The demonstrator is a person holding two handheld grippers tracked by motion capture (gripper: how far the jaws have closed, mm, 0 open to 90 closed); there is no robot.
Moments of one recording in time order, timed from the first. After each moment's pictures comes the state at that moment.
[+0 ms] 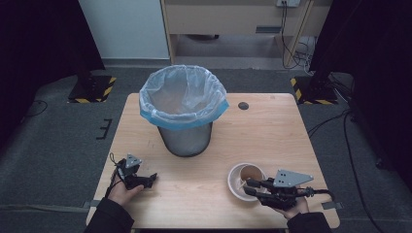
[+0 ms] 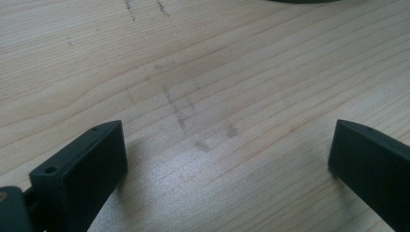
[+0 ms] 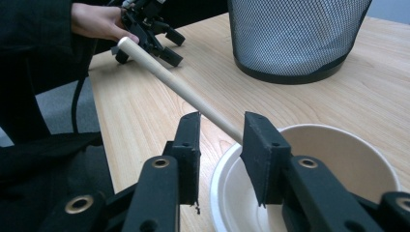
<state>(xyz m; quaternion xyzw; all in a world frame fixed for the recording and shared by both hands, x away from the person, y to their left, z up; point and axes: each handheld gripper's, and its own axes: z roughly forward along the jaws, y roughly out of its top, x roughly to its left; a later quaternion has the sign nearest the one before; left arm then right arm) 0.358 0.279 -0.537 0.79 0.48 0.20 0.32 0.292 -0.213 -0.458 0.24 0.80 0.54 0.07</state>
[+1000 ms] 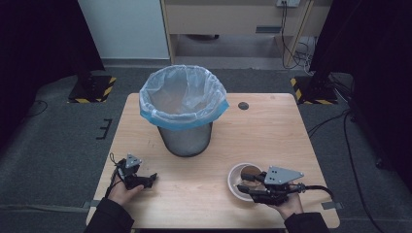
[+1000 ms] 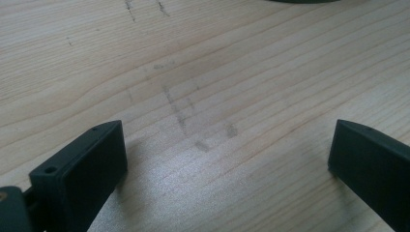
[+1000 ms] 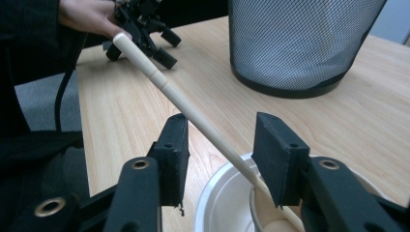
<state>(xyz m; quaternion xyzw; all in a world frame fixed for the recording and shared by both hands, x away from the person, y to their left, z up) 0.358 0.279 -0.537 0.79 0.48 0.20 0.32 0.304 -0.195 -0.459 0.21 0.82 0.53 0.10</state>
